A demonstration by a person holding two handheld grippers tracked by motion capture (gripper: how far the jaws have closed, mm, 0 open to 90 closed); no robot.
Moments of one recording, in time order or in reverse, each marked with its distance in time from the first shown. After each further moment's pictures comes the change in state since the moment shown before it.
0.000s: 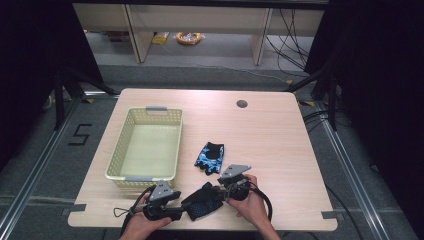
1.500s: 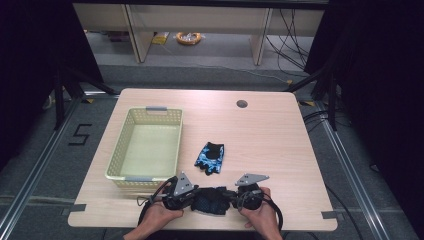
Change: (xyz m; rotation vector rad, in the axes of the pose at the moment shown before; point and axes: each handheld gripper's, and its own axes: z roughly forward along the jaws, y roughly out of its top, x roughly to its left) left arm -0.011 0.031 0.035 0.021 0.072 0.228; right arm 0.002 -0.035 -0.028 -0.022 0.032 0.183
